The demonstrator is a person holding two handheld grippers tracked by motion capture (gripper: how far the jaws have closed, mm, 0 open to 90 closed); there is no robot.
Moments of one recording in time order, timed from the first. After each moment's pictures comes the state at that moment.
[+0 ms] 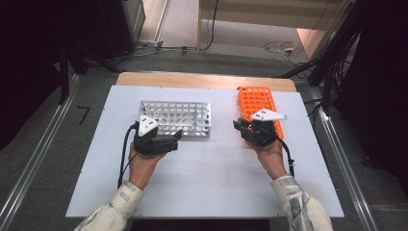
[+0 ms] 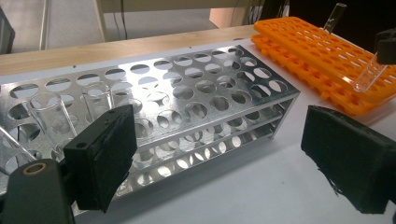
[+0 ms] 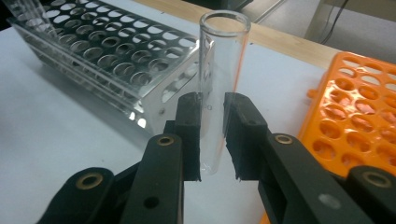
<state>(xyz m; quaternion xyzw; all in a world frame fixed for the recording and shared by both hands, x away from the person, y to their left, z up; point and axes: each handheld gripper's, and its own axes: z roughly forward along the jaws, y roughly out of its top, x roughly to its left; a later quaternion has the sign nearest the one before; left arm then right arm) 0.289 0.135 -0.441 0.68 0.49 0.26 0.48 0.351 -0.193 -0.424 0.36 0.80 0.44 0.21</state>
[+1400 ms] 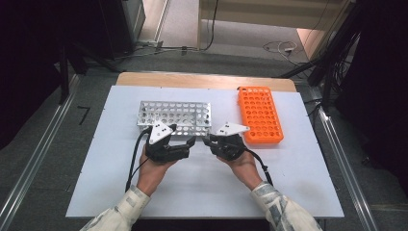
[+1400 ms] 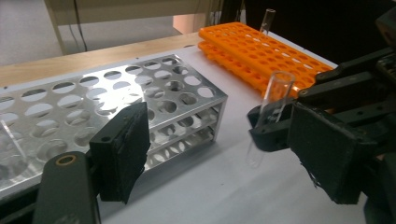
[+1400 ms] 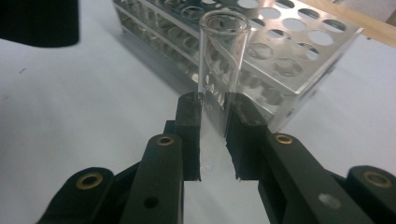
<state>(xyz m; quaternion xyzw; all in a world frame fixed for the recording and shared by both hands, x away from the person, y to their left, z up) 0.272 0.101 -0.434 0.71 0.42 0.23 0.52 0.322 -0.115 -0.452 0.28 0.85 0.42 0.16</state>
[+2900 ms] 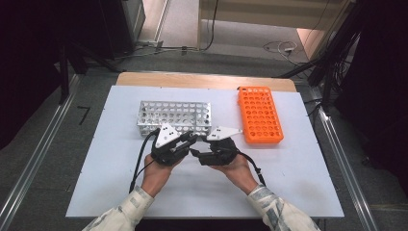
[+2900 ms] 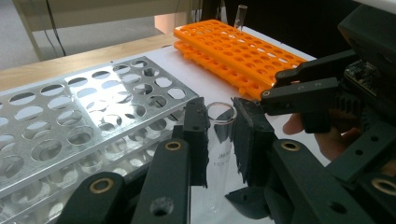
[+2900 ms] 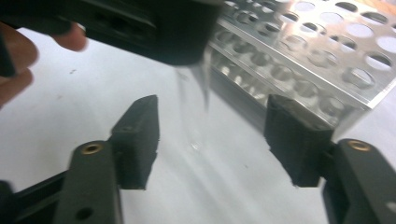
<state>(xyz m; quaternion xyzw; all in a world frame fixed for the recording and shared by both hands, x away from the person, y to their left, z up) 0.270 0.092 -0.433 0.73 0.39 0.22 0.52 0.312 -0.102 -0.451 0.27 0.85 0.43 0.12</state>
